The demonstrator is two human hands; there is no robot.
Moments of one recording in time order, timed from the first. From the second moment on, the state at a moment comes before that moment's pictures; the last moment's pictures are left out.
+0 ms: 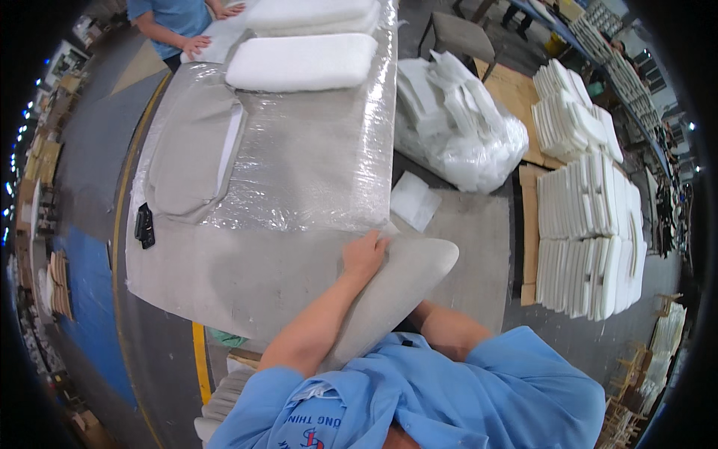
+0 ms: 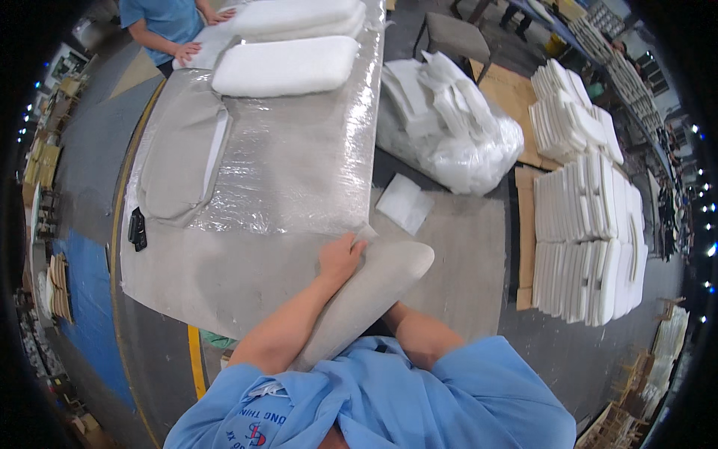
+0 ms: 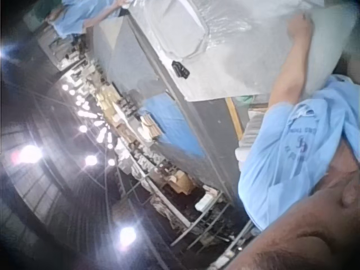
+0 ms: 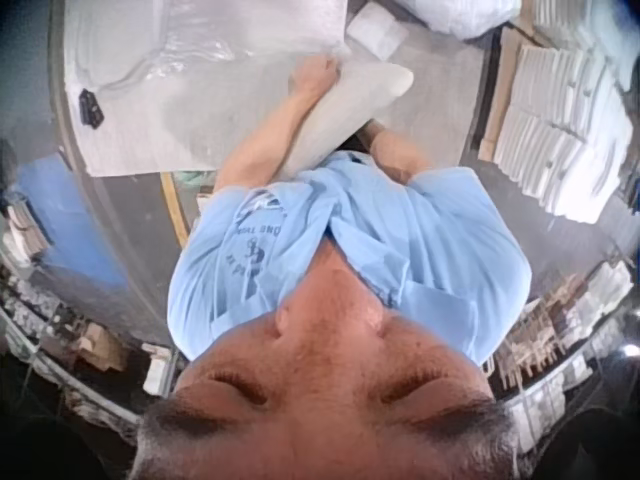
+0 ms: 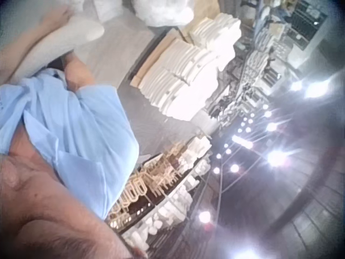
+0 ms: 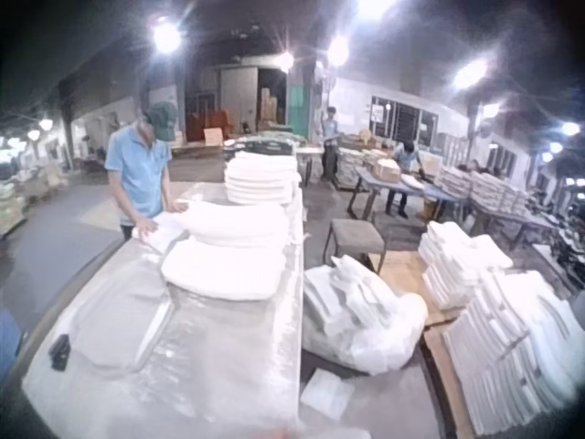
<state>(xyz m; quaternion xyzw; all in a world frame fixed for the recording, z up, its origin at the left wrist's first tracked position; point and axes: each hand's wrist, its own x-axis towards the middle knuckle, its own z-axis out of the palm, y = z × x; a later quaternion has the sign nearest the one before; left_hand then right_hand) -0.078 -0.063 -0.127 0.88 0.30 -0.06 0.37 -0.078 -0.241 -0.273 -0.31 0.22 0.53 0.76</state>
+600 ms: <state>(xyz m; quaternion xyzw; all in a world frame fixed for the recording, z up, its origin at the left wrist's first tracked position) -0.263 -0.084 -0.098 0.71 0.54 0.09 0.44 0.108 -0.151 -0.086 -0.69 -0.47 0.54 0.10</state>
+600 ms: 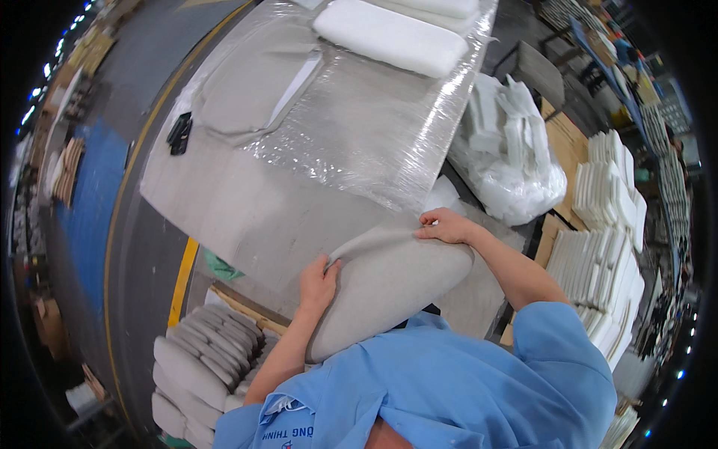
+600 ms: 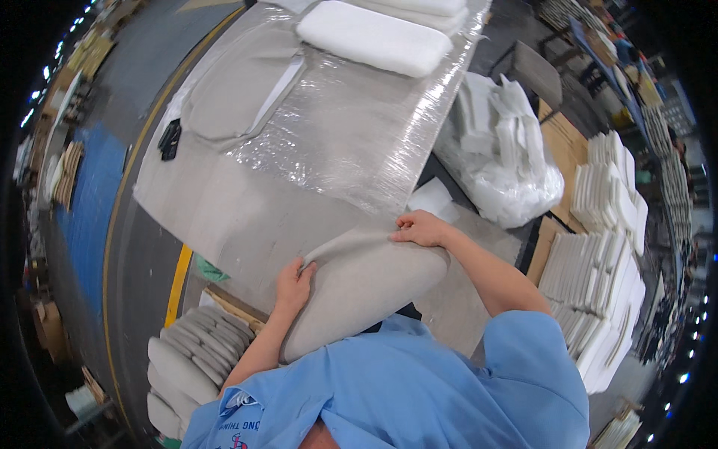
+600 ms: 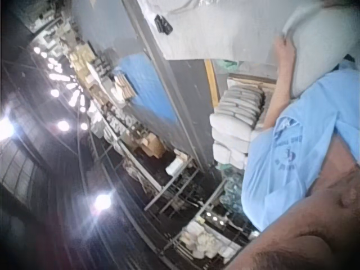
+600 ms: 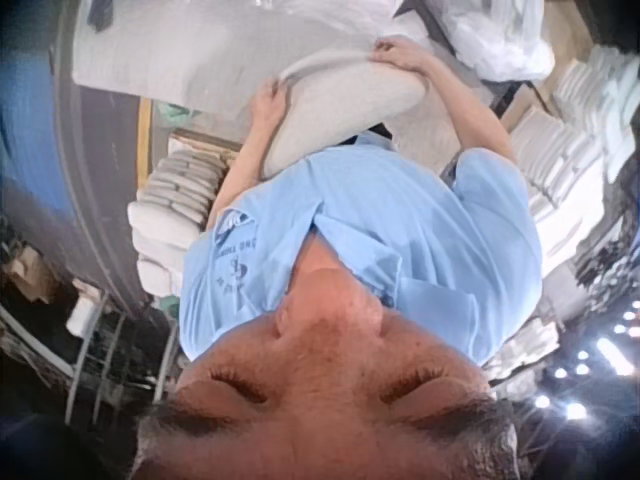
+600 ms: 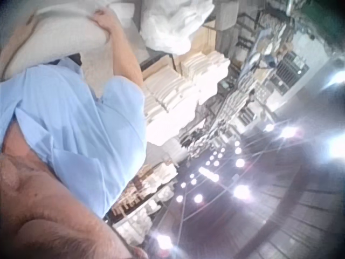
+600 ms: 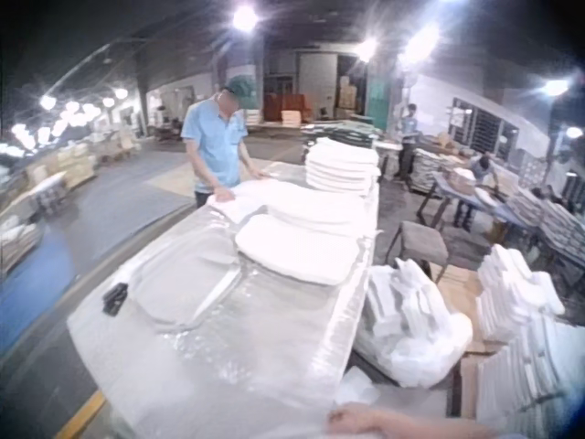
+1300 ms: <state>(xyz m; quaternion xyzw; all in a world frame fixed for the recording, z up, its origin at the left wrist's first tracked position) -0.264 -0.103 -0.118 0.66 0.68 0.06 0.32 0.048 -0.060 -0.115 -0.60 -0.75 0.28 -0.03</state>
